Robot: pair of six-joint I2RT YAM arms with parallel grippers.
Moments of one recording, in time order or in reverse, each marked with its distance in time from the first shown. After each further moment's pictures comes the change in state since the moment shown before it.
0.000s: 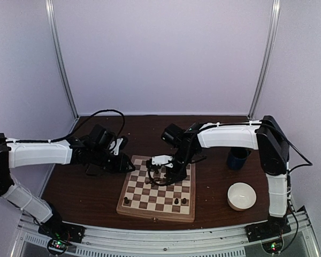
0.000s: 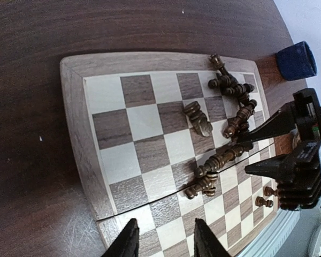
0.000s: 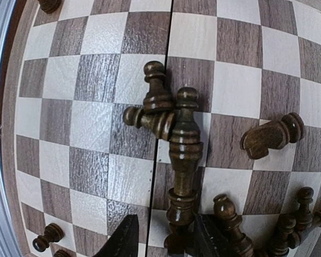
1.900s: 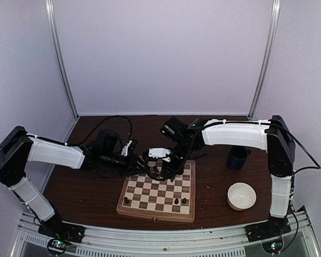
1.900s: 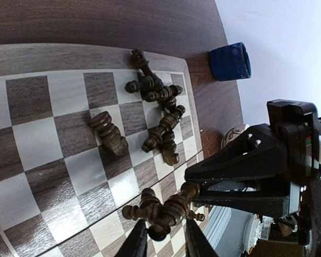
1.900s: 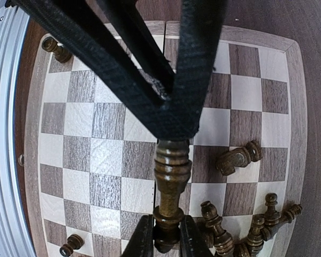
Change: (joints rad) left arm 0.008 0.162 -0.080 0.468 0.334 -0.262; right arm 0.026 -0.060 0.018 0.049 0.015 0.085
